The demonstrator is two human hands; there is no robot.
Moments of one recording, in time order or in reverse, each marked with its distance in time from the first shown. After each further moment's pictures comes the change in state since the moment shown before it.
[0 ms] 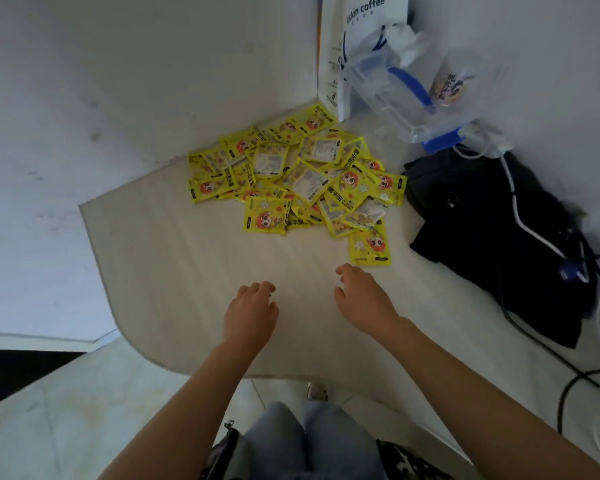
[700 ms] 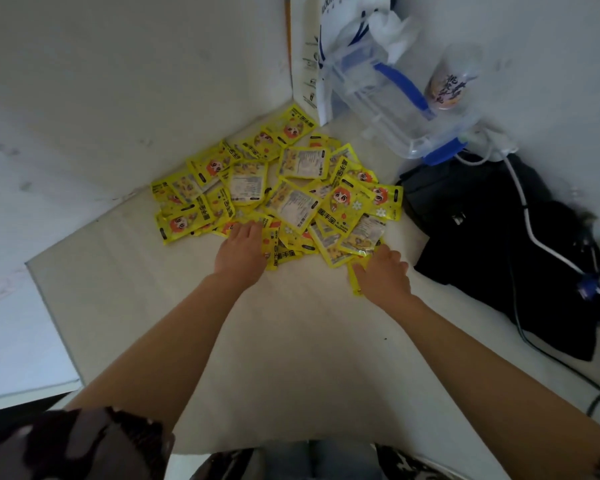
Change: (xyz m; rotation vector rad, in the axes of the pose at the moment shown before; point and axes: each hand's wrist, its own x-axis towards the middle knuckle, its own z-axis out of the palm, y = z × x) left_hand 0.195 0.013 -0.050 0.152 -0.127 0.189; right_hand 0.108 0.019 -0.035 0.037 0.096 0.532
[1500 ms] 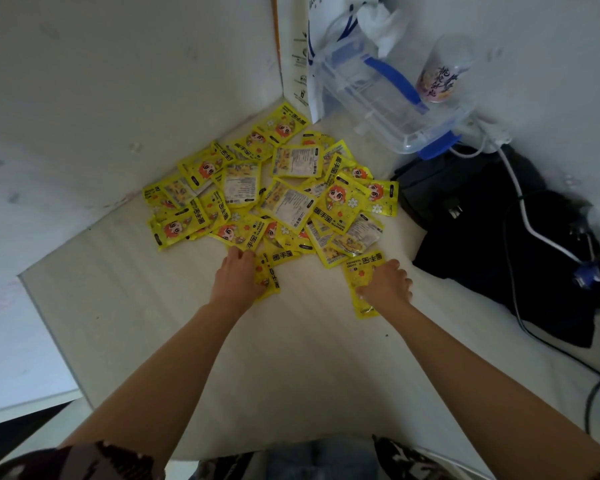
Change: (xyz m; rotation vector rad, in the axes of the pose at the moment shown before) left_hand -0.024 -0.009 0.023 -0.055 -0.077 -0.100; right_hand -0.007 0.008 0.008 0.133 -0.107 0.289
